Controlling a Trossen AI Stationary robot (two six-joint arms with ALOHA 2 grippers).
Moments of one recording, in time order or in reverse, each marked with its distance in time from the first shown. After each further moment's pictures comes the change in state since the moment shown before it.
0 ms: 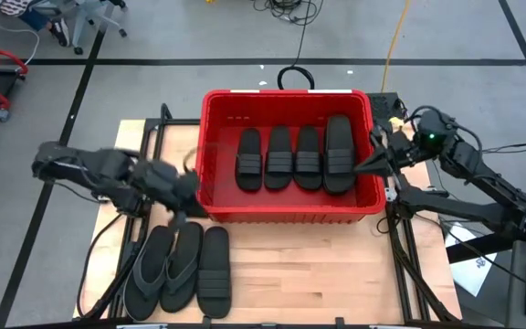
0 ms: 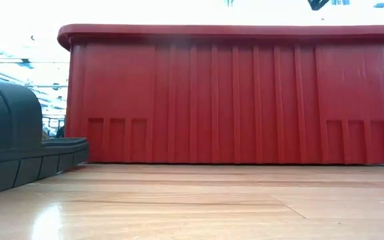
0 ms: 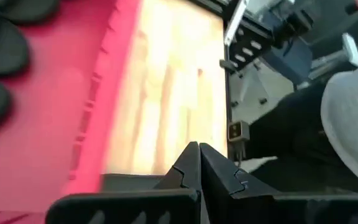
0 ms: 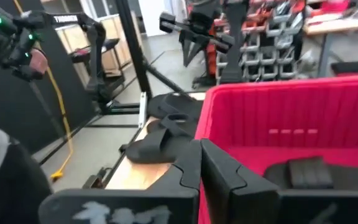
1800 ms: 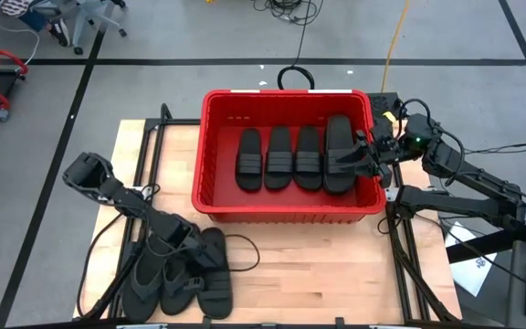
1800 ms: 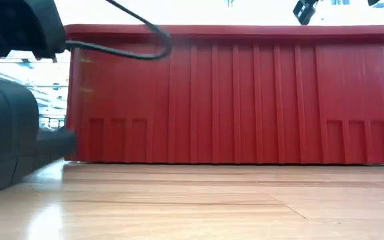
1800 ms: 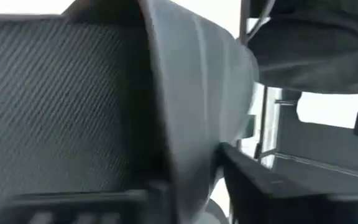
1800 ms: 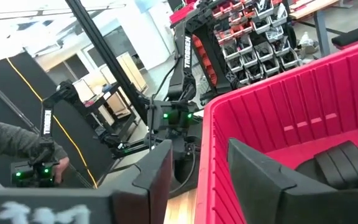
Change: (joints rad) left arm -0.295 0.470 -0.512 0.744 0.337 -0.239; right arm 0.051 0.049 -0.130 0.325 0.100 0.394
